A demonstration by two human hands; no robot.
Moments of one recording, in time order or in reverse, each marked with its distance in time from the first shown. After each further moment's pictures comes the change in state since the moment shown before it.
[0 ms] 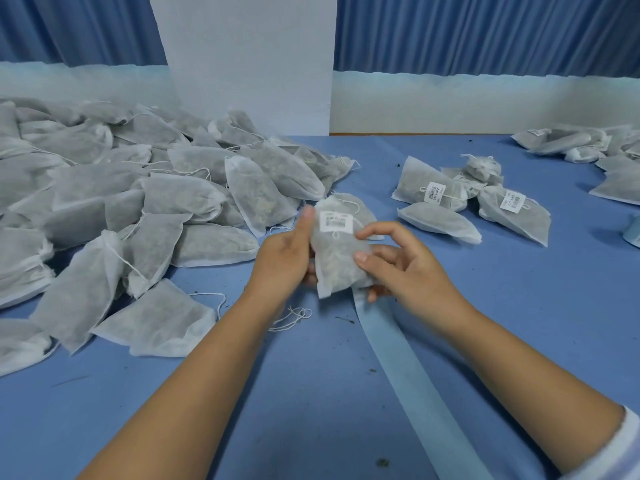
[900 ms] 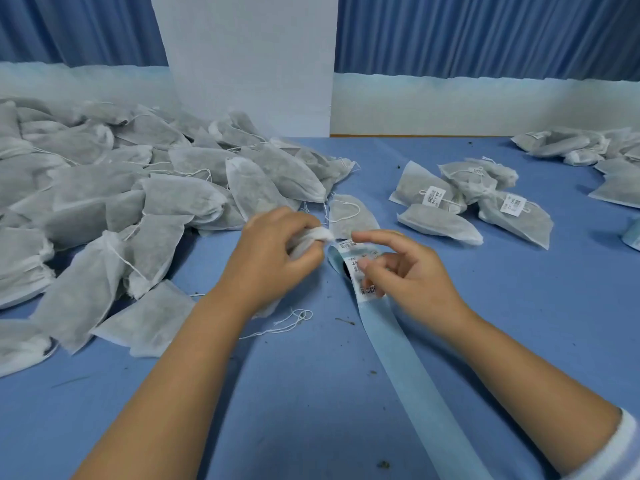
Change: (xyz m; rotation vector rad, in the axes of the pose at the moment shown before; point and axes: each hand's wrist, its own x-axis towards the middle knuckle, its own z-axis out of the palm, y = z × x) left_hand -0.007 0.015 -0.035 0.653 -0.078 0.748; right_hand 0.003 0.012 -0.004 -0.205 0.105 -0.155
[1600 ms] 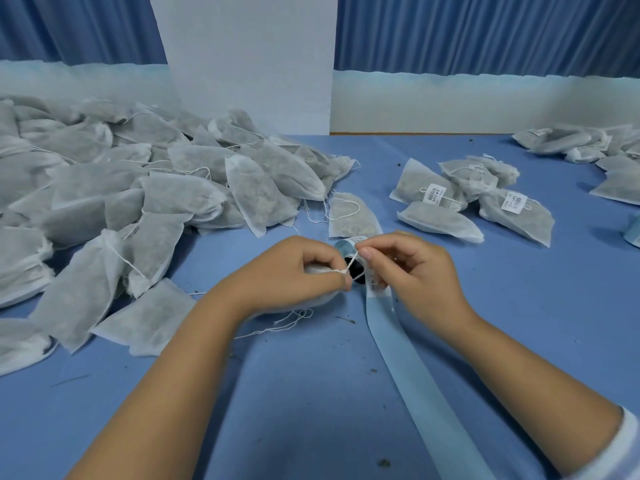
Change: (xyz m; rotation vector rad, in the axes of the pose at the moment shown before) left_hand -0.006 0.018 -0.007 -0.382 -0.518 -0.209; right_hand -0.002 0.001 0.000 -0.109 0.087 -0.143
